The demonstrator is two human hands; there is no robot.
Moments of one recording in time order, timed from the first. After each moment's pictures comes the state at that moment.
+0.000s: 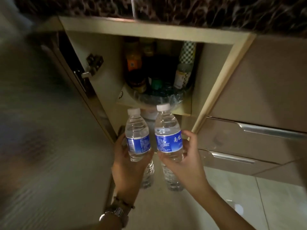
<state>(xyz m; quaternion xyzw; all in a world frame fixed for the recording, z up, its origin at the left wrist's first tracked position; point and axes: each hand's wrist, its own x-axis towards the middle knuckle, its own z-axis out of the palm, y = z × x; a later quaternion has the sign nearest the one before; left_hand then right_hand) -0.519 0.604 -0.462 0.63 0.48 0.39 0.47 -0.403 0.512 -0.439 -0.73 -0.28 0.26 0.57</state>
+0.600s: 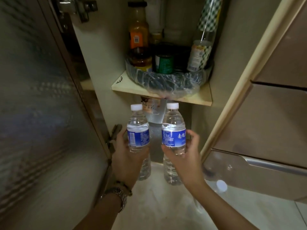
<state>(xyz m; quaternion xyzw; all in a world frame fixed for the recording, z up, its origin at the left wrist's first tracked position) -0.484 0.685 -0.642 0.67 0.41 0.43 0.44 -0.365 0.582 -0.626 -0.74 -0.29 0.17 0.59</state>
